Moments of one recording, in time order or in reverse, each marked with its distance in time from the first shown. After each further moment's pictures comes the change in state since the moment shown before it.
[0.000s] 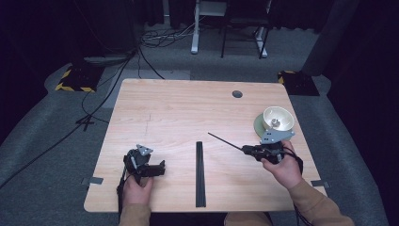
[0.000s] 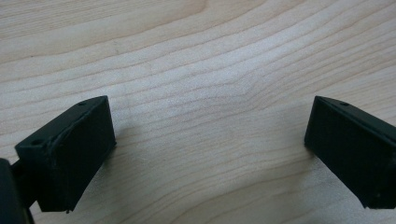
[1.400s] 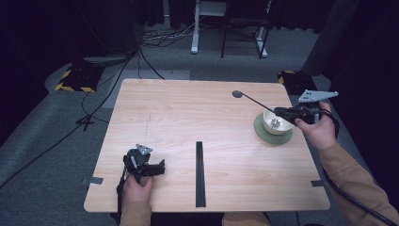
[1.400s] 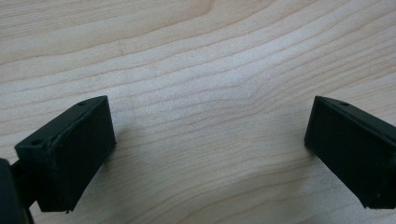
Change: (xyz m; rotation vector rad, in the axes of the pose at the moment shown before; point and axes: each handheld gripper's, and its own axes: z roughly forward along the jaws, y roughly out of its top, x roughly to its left) left arm 0.001 0.001 0.001 0.000 0.010 -0.012; right arm -0.120 0.035 -0.074 -0.077 -0.137 0.048
